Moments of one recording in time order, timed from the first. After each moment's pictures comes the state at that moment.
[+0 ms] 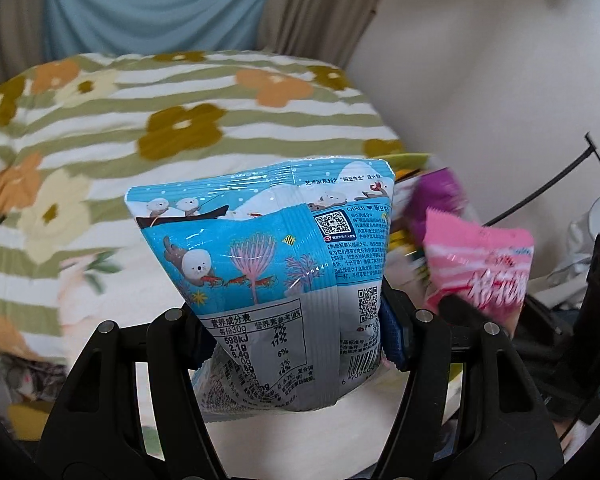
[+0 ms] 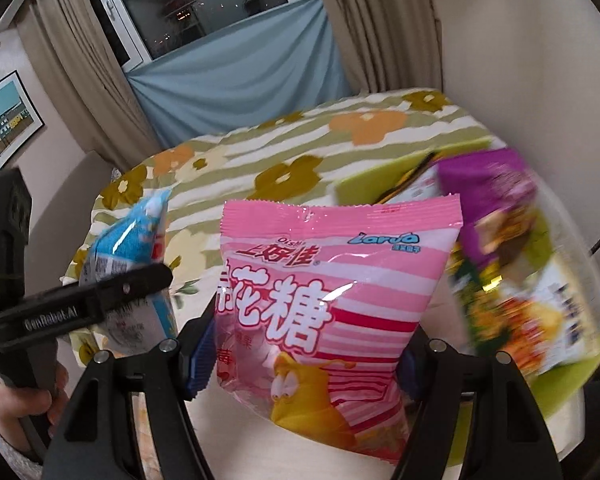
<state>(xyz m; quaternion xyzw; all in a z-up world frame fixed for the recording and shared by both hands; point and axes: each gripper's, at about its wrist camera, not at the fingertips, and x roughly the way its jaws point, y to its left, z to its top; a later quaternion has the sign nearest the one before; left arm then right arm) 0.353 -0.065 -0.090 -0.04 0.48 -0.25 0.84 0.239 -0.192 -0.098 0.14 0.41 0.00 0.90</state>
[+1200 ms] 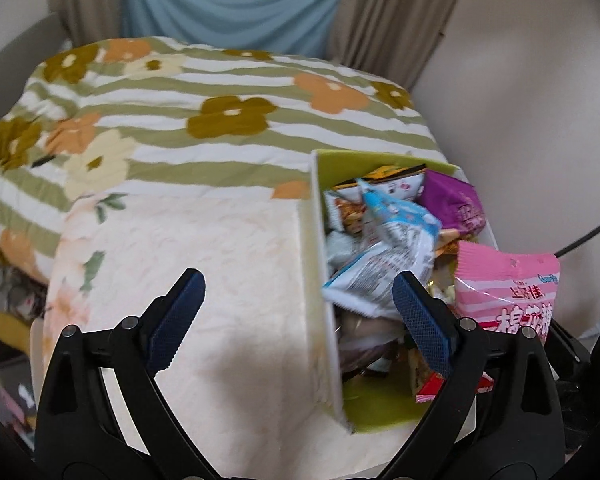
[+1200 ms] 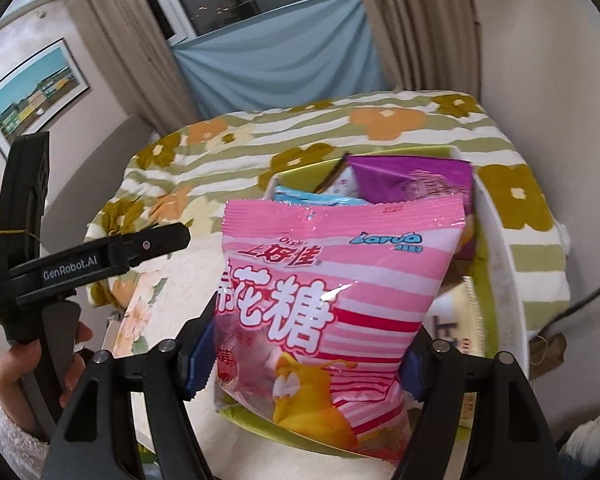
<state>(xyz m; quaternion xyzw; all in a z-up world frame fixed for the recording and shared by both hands) 0.286 -0.136 -0.105 -0.08 0.47 -0.08 0.87 0.209 -0.297 -0.107 0.10 0.43 0.14 0.89</state>
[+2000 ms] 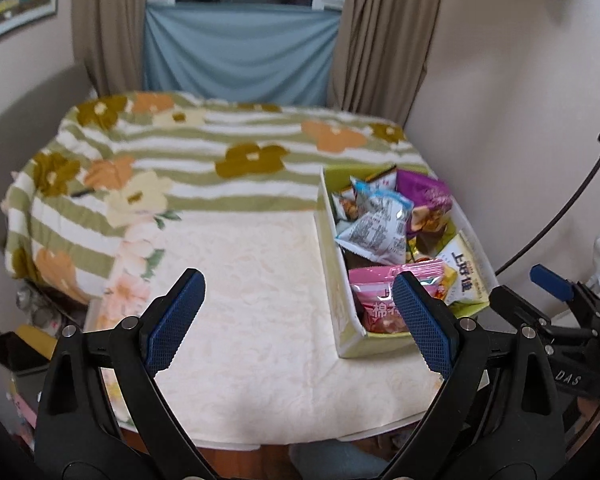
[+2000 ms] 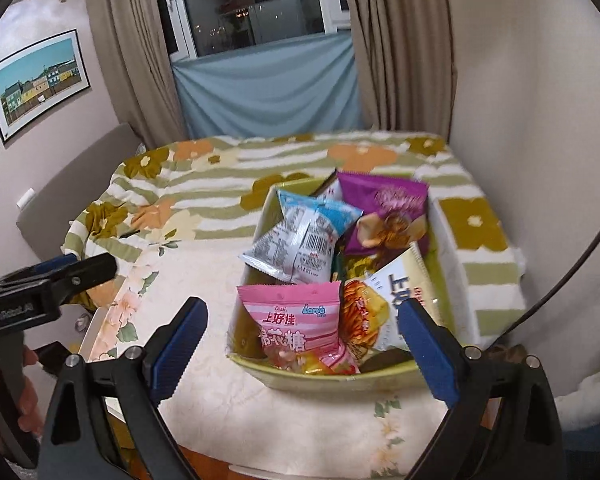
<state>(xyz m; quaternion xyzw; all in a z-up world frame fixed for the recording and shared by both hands) 0.129 -0.103 -0.039 -0.04 0.37 -0.07 0.93 0.099 -0.279 -0.059 0.04 0.36 0.06 0.93</state>
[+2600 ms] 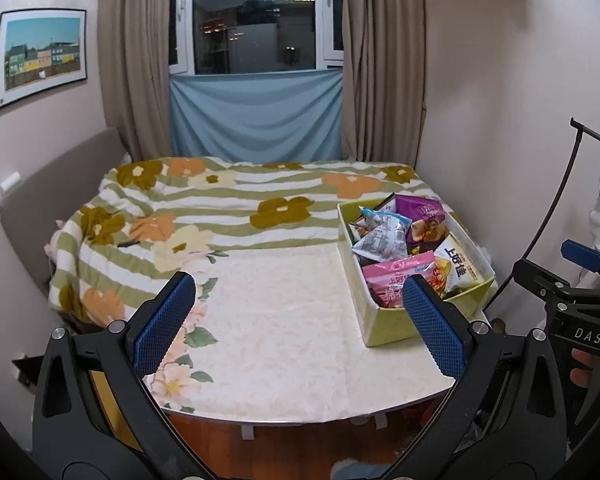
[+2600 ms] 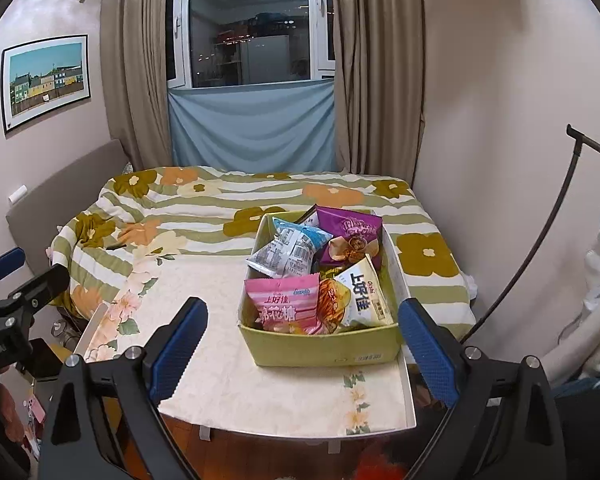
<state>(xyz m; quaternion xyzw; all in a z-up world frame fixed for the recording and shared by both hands) 0.001 -0.098 -0.002 0.02 0.27 -0.03 0.96 -0.001 -0.259 -0.015 0.00 0.30 0.00 0.95</state>
